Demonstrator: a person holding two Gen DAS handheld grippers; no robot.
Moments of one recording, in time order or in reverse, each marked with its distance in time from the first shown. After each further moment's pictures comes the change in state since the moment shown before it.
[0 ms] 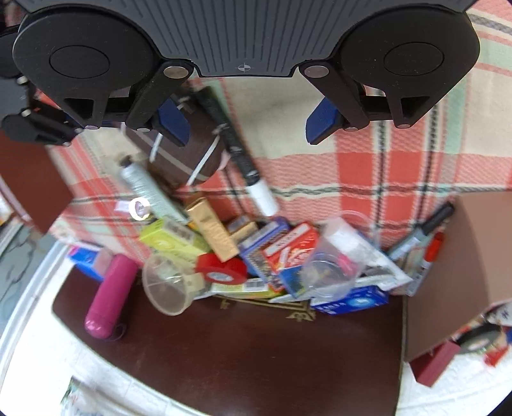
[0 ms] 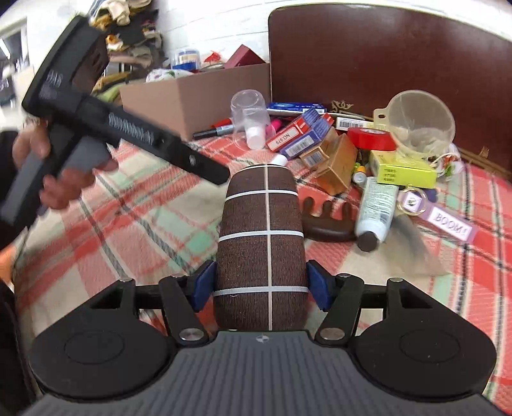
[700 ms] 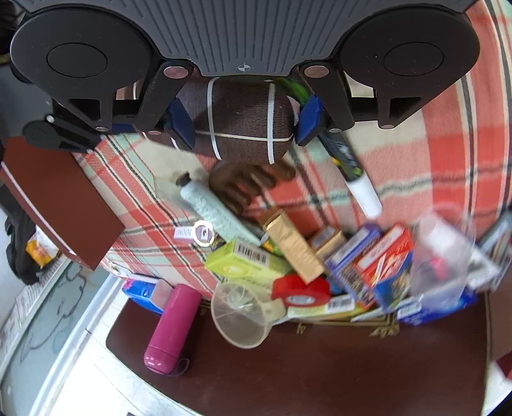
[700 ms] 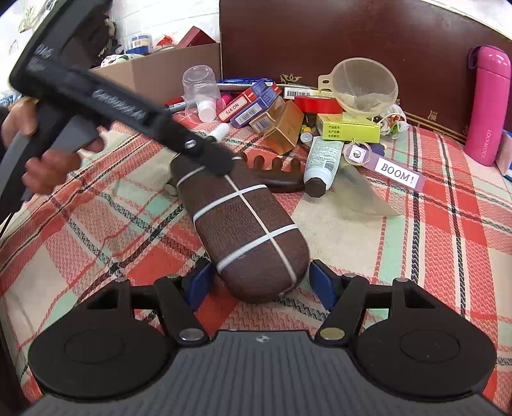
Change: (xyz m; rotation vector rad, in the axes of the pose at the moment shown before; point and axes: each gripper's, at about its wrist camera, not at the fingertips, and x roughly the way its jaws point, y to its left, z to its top) left arm 0.030 -0.026 -0.009 0.095 0.087 -0.164; right arm -0.014 -0.005 -0.021 0.100 0.065 -0.134
